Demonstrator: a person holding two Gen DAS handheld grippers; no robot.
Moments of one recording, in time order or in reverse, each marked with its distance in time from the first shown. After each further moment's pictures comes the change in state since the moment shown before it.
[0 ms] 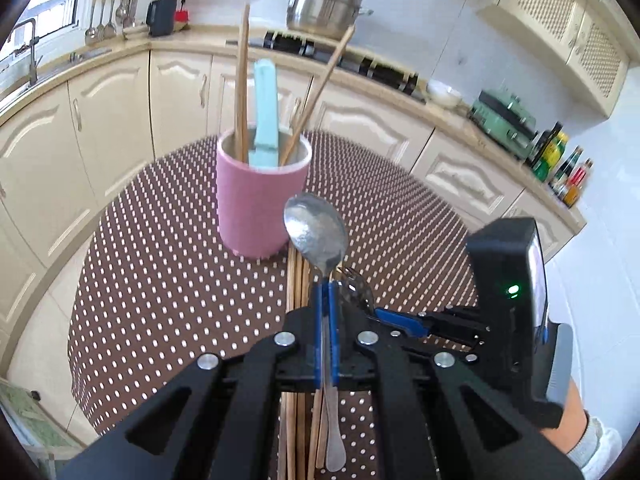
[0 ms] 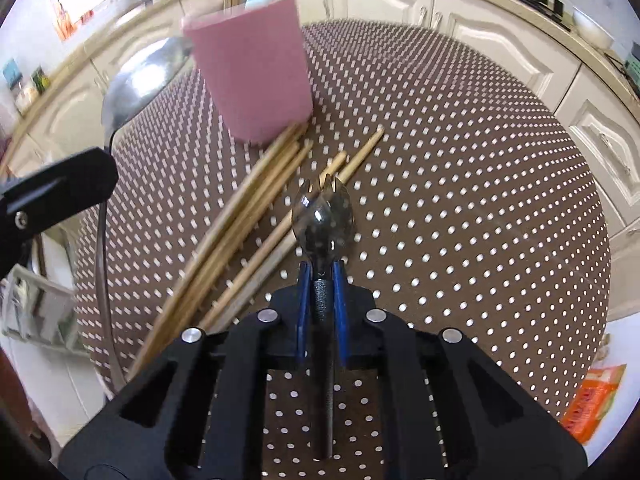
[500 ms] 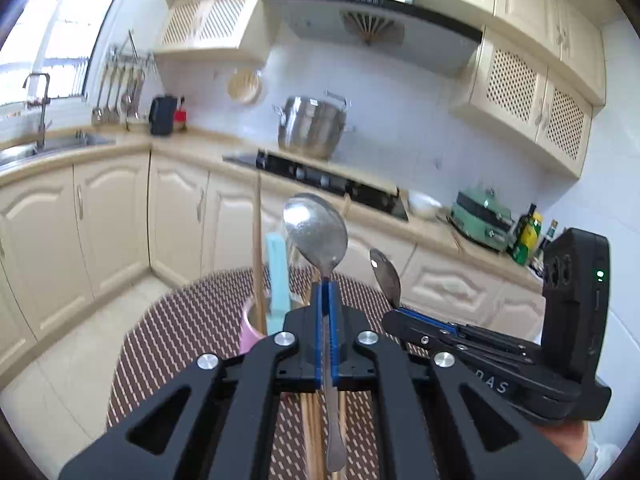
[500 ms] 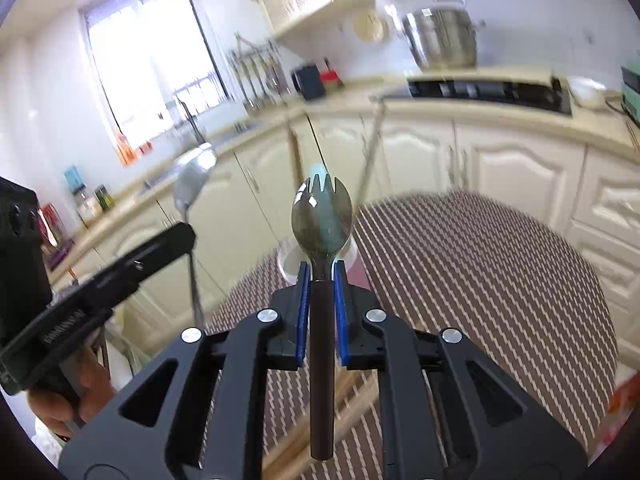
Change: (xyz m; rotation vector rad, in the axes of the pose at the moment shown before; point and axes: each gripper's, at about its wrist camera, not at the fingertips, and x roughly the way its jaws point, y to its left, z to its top) left arm -0.068 0.022 0.059 0.036 -0.419 -0.034; right arm -0.095 0.007 0.061 0.048 -0.525 0.227
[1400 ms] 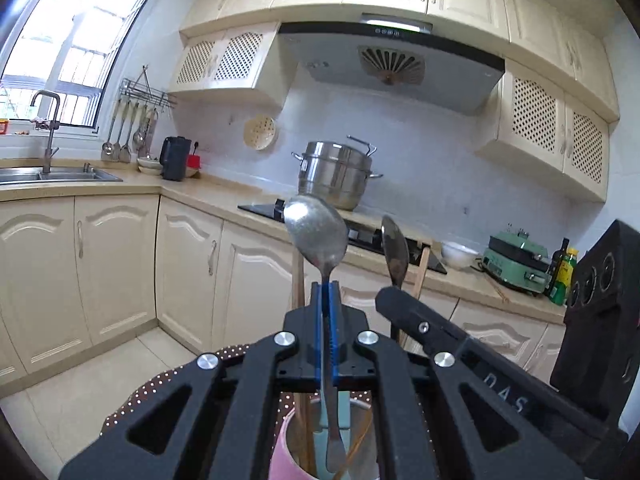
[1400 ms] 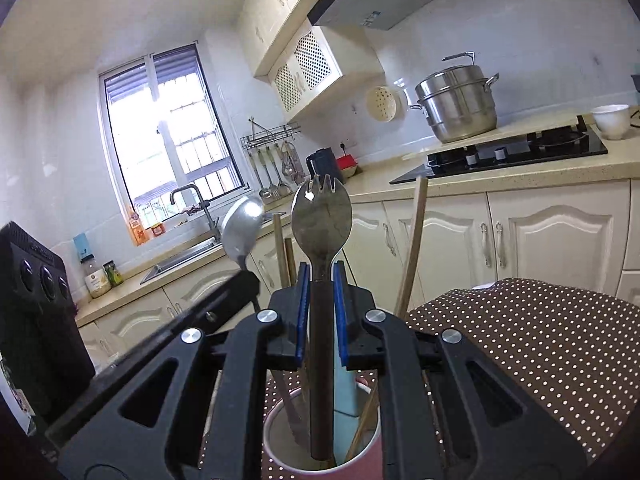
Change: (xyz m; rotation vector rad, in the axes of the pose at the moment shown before) left arm 0.114 0.033 0.006 0.008 -0.188 0.052; right arm 0.090 -0.026 0.021 0.041 -0.303 0.071
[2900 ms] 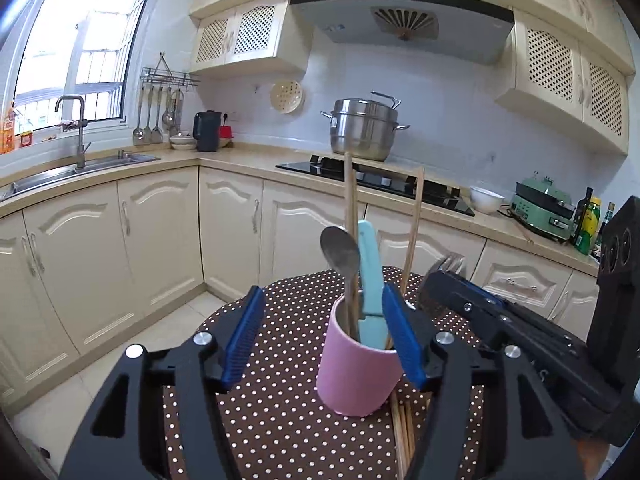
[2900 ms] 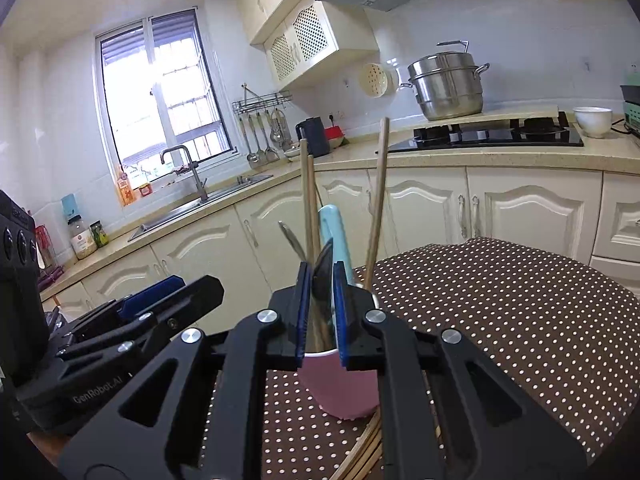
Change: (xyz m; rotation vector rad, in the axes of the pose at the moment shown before) left arm -0.072 0.006 -0.026 0.070 0.168 0.148; right arm -0.049 0.026 -0.037 -0.057 0.126 -0.072
